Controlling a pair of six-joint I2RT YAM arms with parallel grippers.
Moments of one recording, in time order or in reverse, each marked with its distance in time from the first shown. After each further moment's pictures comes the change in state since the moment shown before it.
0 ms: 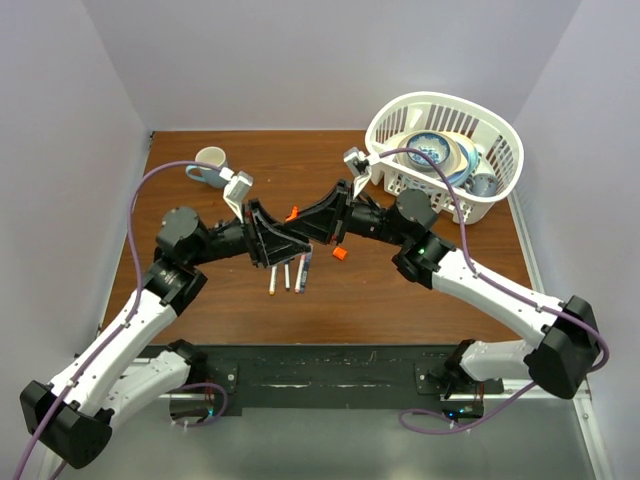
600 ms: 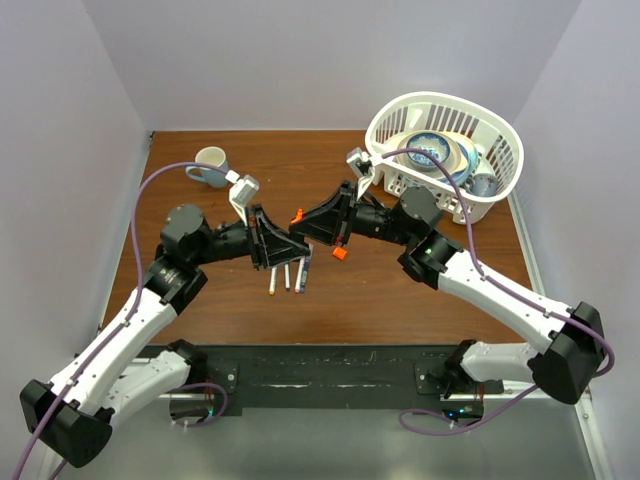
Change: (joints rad) left arm -0.001 0.008 0.014 -0.096 0.016 0.066; right arm -0.014 -0.034 0.005 -0.088 -0.024 -0.047
